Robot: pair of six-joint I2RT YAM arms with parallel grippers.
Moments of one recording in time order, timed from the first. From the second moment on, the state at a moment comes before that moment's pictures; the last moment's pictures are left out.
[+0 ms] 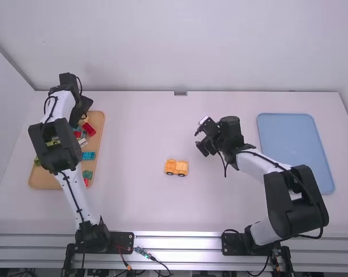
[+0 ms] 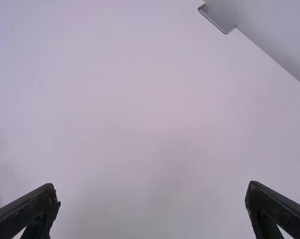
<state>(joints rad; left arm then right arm) 0.34 2.32 1.98 -0.85 -0.17 -0.86 0.28 1.63 0.77 0.12 -0.25 -0.51</state>
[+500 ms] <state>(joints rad) 0.34 2.34 1.98 -0.80 -0.18 -0.83 0.28 1.63 0.77 0.10 -0.25 -0.52</state>
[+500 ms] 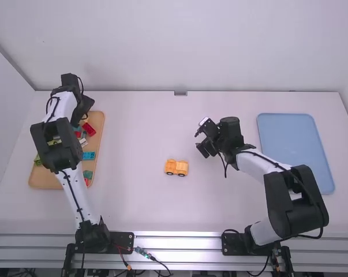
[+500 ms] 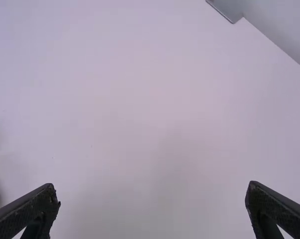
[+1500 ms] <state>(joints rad) 0.34 2.43 1.99 -0.75 -0.21 -0.84 0.30 1.63 0.77 0.08 -0.25 -0.53</state>
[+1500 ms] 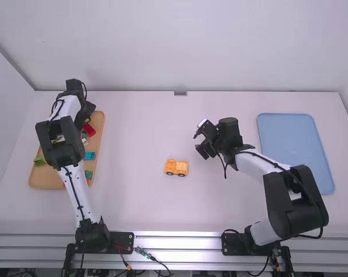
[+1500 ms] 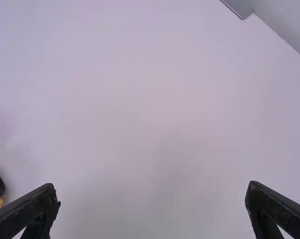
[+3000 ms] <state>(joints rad) 0.34 2.43 1.95 -0.67 -0.22 -0.82 0.31 1.63 0.77 0.06 -0.21 -0.53</state>
